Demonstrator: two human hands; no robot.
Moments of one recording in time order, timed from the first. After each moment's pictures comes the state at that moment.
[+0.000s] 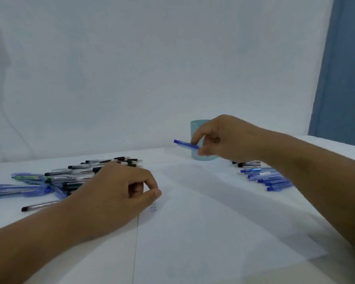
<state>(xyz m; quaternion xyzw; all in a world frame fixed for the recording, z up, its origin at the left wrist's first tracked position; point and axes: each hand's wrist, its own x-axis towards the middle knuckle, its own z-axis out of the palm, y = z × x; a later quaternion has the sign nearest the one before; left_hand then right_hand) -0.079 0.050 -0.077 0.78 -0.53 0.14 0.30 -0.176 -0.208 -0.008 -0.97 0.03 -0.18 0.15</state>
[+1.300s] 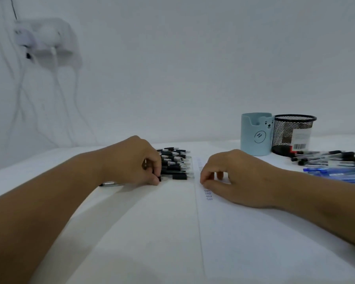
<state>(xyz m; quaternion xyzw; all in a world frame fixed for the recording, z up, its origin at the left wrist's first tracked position) -0.022 0.099 -0.036 0.88 -0.47 0.05 0.11 -0.148 -0.142 -0.076 -0.96 -0.17 -0.18 0.11</state>
